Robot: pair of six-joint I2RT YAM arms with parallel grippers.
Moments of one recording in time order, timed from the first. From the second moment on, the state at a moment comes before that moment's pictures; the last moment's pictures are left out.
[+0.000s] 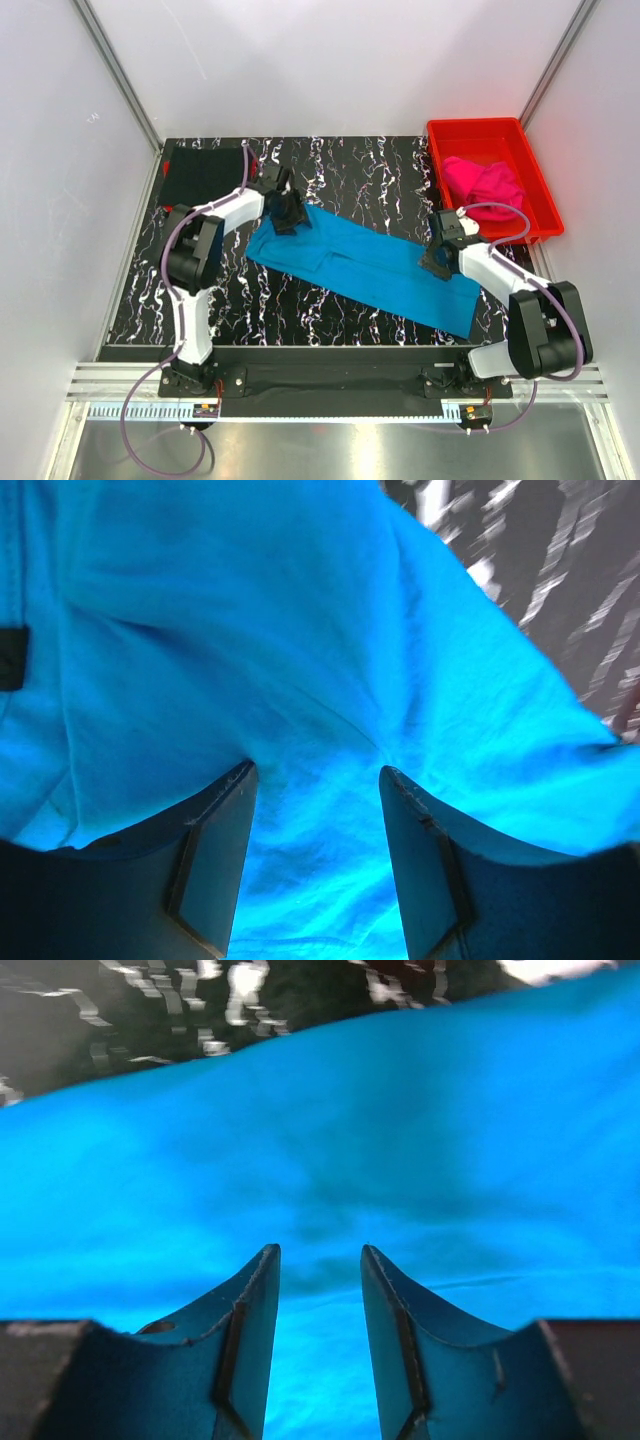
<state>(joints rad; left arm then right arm) -0.37 2.01 1.39 -0.44 0.18 -0.69 0.23 1.41 0.76 -0.48 0.25 0.78</state>
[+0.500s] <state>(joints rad) -0.30 2.41 1.98 -0.28 0.43 -0.80 0.23 1.27 0.80 -0.36 0.01 0.71</state>
